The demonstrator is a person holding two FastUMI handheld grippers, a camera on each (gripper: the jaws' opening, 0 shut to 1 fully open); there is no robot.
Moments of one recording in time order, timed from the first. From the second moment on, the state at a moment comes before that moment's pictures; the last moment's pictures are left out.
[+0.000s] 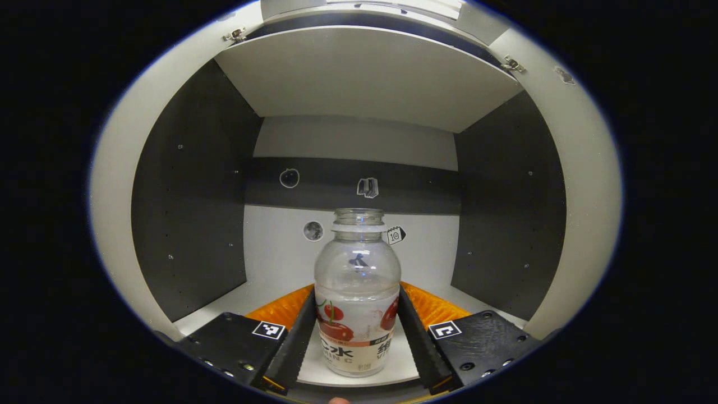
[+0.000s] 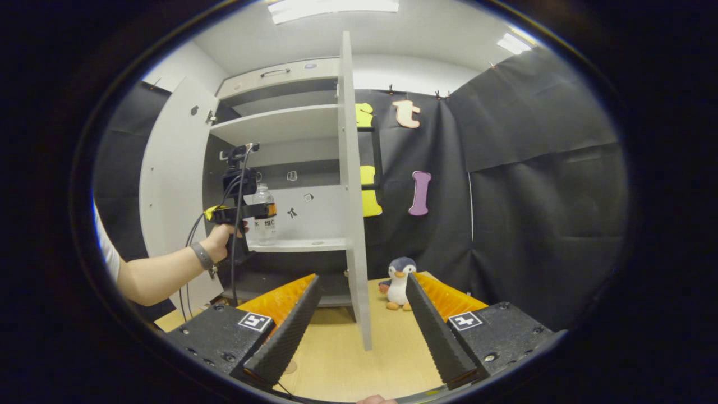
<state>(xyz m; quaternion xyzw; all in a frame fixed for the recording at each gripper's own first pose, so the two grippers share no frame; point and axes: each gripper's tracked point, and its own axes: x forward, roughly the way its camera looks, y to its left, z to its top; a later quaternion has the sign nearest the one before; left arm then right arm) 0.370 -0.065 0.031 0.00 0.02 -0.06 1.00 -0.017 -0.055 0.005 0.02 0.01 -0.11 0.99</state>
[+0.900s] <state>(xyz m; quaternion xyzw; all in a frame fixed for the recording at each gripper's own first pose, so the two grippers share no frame) 0.175 -0.059 0.017 0.00 -0.03 -0.11 0.99 -0.012 -0.028 0.027 0.01 -0.02 -0.03 1.00</state>
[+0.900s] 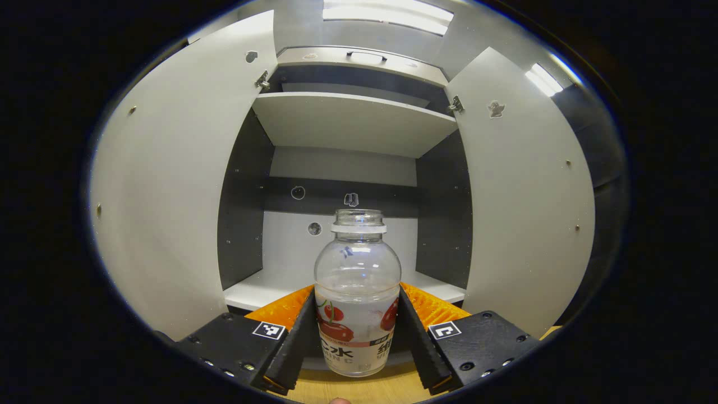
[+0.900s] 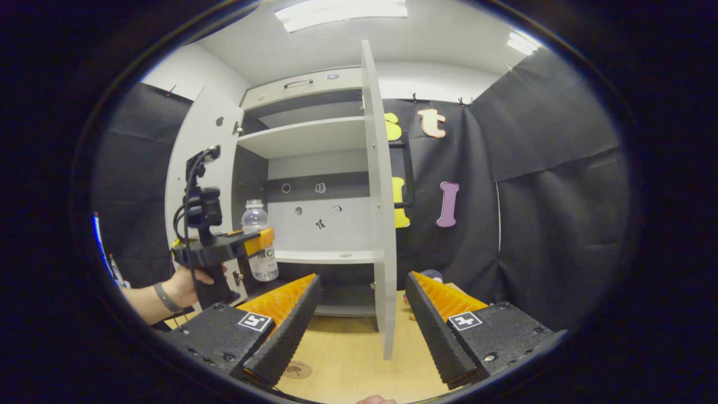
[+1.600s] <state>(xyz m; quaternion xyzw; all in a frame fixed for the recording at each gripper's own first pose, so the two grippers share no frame) 0.060 -0.082 -0.164 0.00 0.03 -0.08 1.00 -0.039 -0.007 0.054 0.01 -0.01 -0.01 1.00</state>
